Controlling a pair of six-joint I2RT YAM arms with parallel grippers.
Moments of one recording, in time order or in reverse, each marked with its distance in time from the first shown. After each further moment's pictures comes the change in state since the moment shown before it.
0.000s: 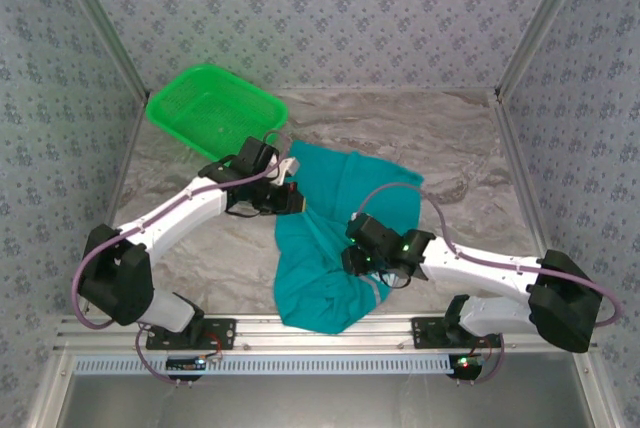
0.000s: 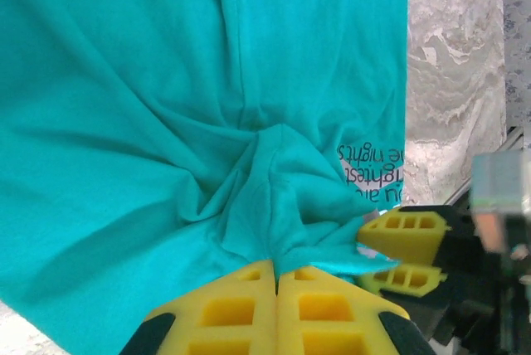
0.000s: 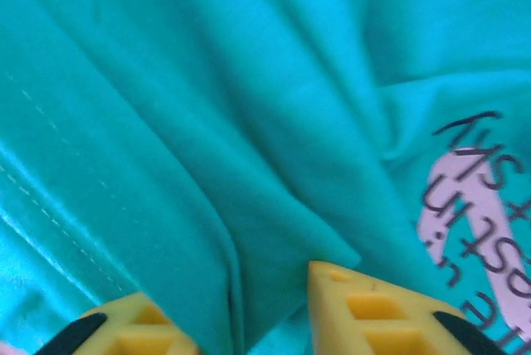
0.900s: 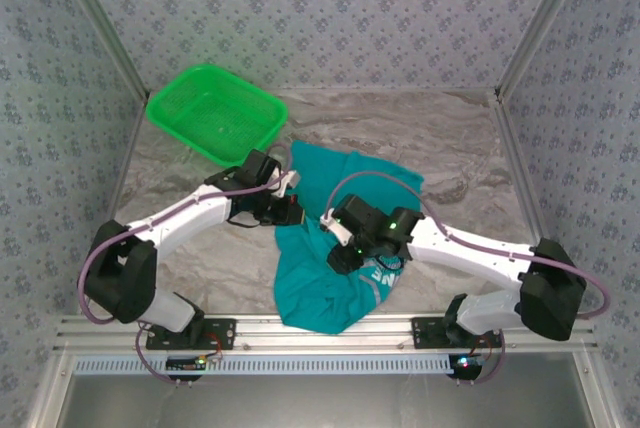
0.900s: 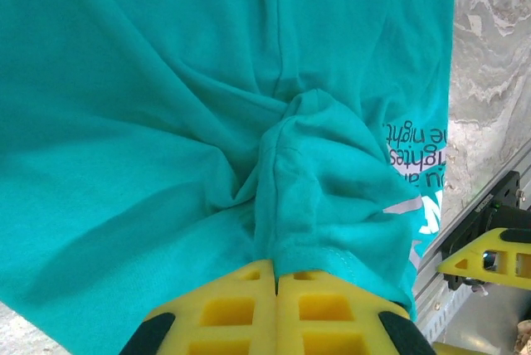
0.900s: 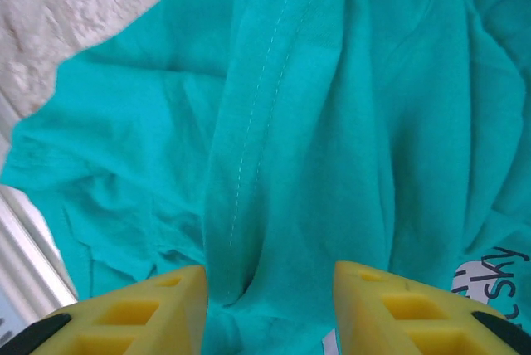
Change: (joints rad) left arm -0.019 0.018 -0.106 0.072 -0.007 0.018; right arm 0.002 0.126 0.269 -0.227 -0.099 -0.526
